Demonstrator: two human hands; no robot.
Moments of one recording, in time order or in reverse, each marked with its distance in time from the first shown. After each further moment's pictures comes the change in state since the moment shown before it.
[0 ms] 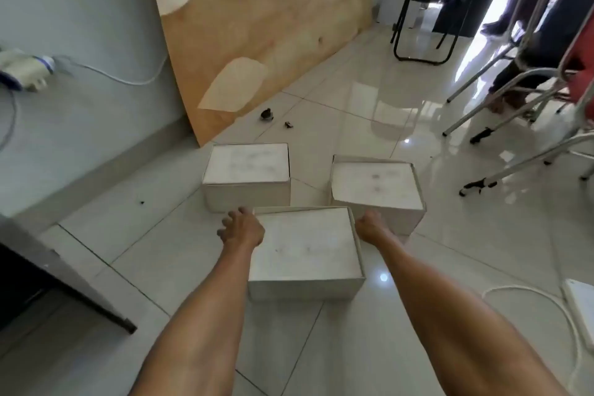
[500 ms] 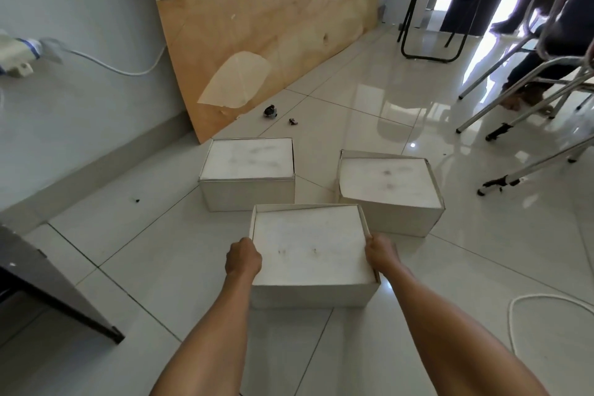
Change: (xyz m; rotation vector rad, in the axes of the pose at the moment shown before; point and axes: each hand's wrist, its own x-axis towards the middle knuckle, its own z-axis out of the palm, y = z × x) left_hand 0.016 -0.028 0.073 -0.163 -0.018 -0.057; right_hand 0.019 0.046 0.060 0.098 -0.028 0.006
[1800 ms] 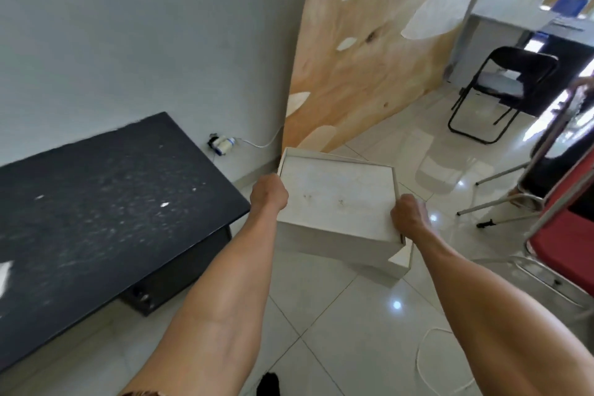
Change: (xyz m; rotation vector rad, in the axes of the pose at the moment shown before) left_hand -0.435 0.097 -0.615 -0.197 0.221 -0.011; right_hand -0.443 -0.353 -0.479 -0.132 0.087 -0.251
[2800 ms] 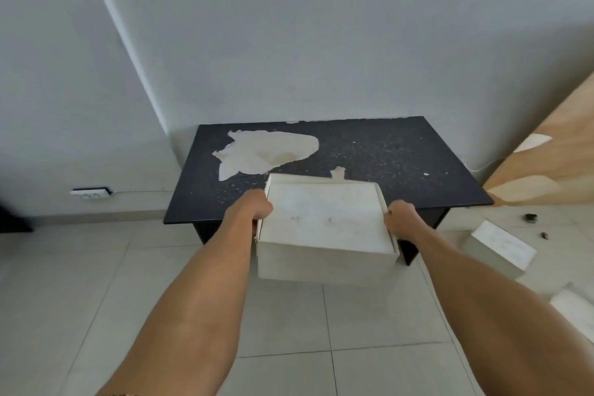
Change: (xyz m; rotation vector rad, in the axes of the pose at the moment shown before) left_hand -0.481 -0.527 -0.326 -0.103 0.044 -0.569; right_hand -0.577 -0.259 0.177 -0.286 -0.494 -0.680
